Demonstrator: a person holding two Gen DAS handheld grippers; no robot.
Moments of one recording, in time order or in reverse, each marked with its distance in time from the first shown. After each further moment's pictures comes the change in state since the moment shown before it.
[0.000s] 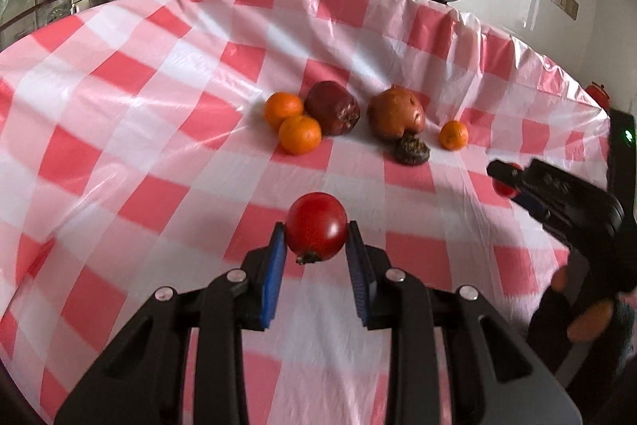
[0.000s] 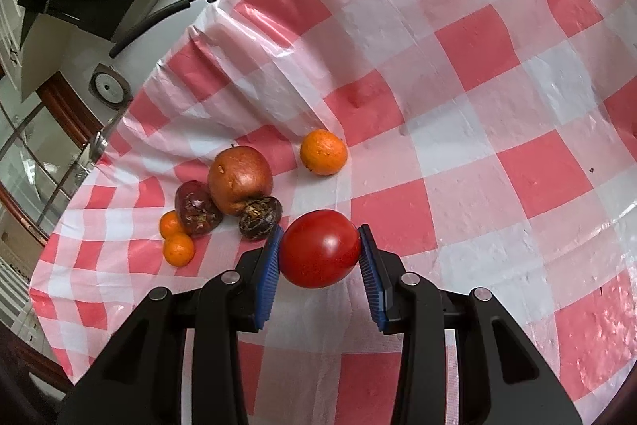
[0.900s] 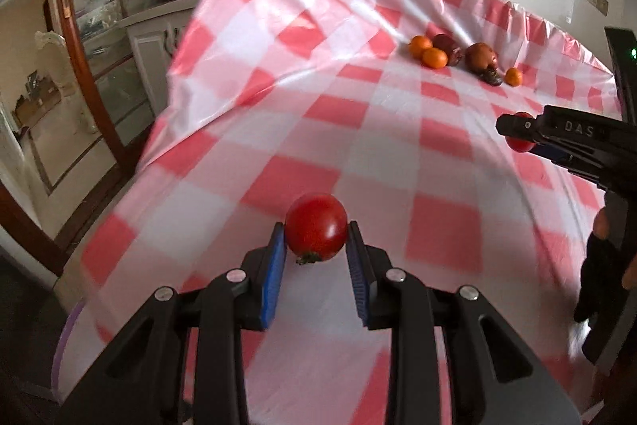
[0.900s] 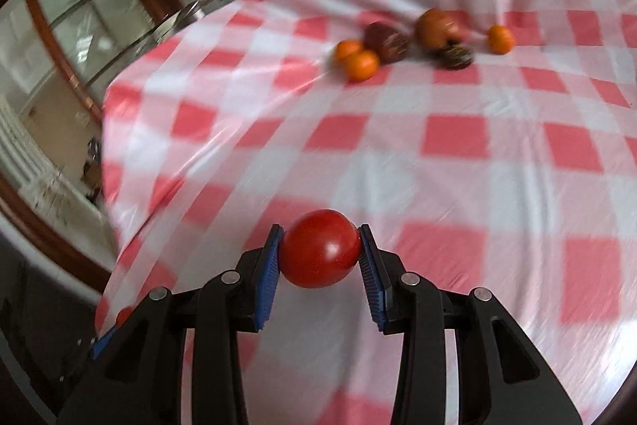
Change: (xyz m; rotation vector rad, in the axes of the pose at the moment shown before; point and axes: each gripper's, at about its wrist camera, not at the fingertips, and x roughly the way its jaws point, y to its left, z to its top) left arm -0.156 0.140 -0.153 -0.065 0.040 0.212; right arm -0.076 0.149 -0.175 -0.335 0.221 0.137
